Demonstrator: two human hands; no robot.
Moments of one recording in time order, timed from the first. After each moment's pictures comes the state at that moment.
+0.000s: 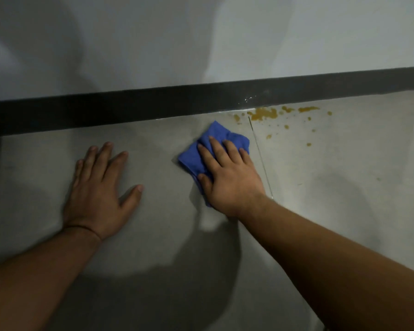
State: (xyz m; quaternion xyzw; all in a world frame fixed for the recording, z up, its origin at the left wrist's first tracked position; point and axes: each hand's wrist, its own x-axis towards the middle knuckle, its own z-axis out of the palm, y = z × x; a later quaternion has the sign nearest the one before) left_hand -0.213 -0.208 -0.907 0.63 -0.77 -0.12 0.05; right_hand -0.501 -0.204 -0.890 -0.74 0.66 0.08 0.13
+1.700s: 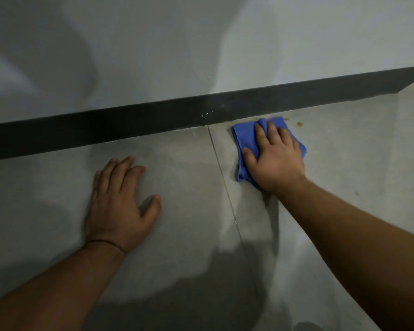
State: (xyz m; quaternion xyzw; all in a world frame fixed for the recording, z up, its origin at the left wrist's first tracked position) left_hand -0.353 -0.223 -0.914 0.61 -0.77 -0.13 0.12; right_hand -0.692 -0.252 -0.904 -0.62 0.78 0.05 0.06
